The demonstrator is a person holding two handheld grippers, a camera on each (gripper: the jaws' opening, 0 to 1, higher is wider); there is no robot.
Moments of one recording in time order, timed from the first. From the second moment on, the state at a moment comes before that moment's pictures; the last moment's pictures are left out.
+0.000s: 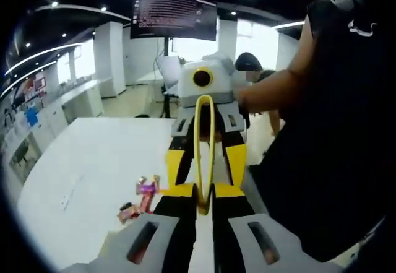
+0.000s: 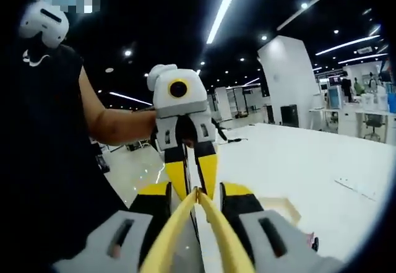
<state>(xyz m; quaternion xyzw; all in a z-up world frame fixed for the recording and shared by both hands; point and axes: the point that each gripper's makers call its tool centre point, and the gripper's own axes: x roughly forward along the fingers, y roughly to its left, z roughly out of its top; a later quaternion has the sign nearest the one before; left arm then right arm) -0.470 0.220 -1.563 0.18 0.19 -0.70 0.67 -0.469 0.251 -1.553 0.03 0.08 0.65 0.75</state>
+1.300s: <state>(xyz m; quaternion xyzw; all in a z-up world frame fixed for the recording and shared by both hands) -0.444 0.301 -1.552 0.12 0.14 -0.71 0.68 -0.456 0.313 -1.558 0.04 0.12 0.63 0.77</state>
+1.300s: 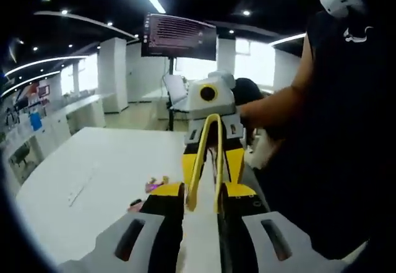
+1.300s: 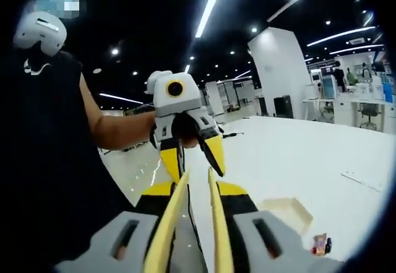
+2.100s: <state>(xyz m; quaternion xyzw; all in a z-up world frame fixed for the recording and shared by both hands) -0.446 0.301 -1.555 0.09 0.13 -0.72 0.68 -0.453 0.310 -1.567 0.07 0.15 0.63 0.76</state>
